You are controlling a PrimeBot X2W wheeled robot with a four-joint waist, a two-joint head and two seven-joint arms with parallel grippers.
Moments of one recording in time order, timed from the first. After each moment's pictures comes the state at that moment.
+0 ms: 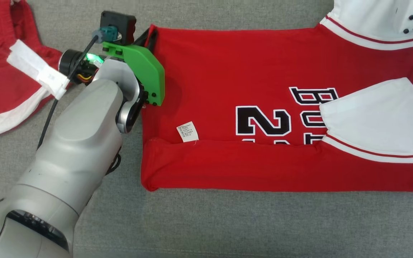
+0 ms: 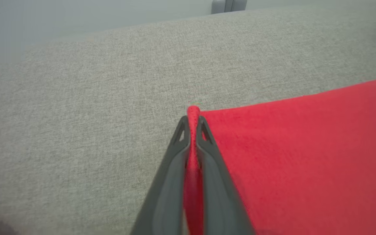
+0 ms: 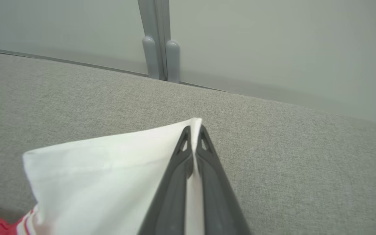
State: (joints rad) left arm -1.10 0.16 -0.88 0.87 -0.82 0.05 0.00; right arm -1.17 -0.44 0.31 0.83 0.39 0.13 0.26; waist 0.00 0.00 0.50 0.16
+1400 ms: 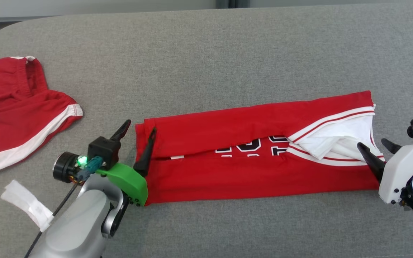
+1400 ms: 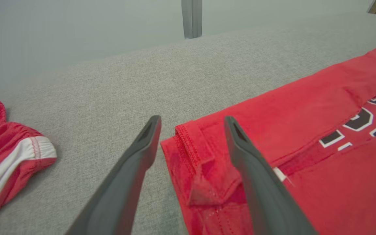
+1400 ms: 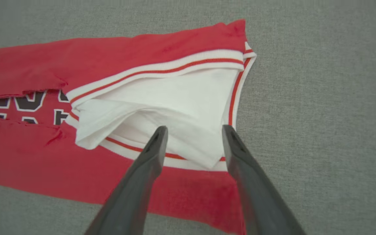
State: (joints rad) left arm -0.56 0.34 -0.77 0.54 -0.61 0.05 -0.26; right arm -0.16 -0.44 0.03 0.02 0.50 0.13 0.57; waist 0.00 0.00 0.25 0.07
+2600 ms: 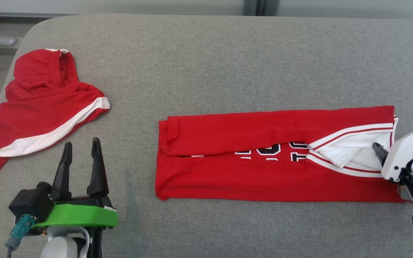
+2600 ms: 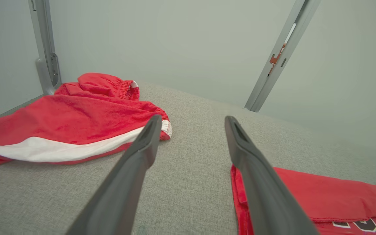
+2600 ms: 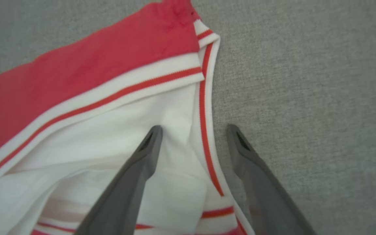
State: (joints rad) left arm -0.11 0.06 -0.01 0.15 -0.41 -0.13 -0.26; right arm -0.40 -0.24 -0.25 0.49 0.28 0.13 0.60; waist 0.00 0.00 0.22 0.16
